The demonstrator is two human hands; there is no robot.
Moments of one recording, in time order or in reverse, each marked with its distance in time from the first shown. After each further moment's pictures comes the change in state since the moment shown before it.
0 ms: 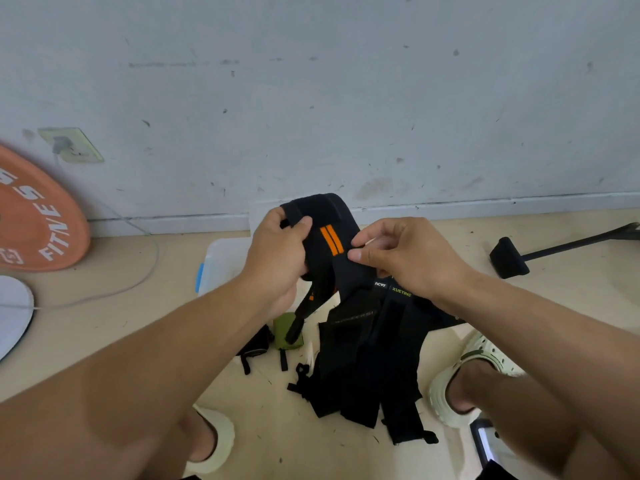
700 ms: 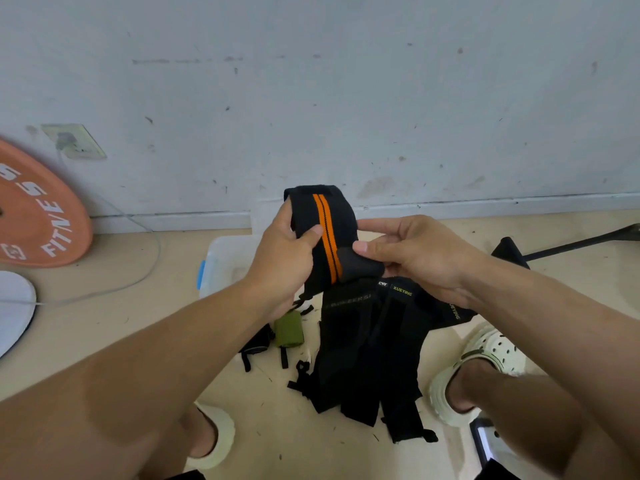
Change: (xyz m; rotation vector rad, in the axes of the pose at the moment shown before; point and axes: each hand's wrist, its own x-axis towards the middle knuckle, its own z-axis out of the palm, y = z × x) left_hand 0.001 -0.009 -0.005 0.288 -0.086 0.123; right_hand 0.003 -0.004 -0.009 0.296 -0.203 0.143
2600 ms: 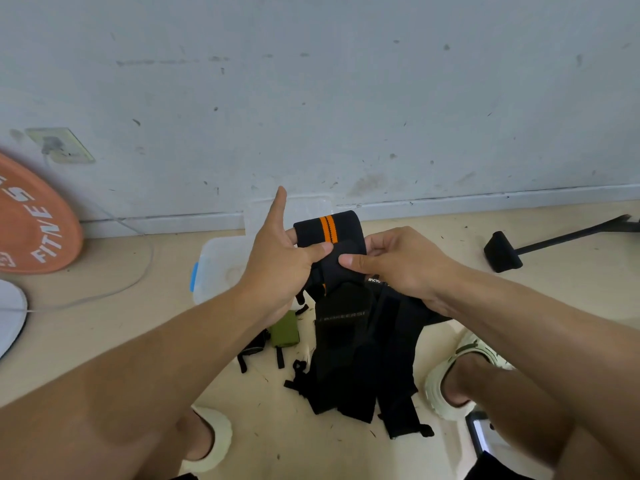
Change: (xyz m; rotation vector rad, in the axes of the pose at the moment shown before) left_hand -0.009 0.000 0.006 -0.098 -0.022 -0.024; right_hand -0.005 0.014 0.009 -0.190 0.094 -0.002
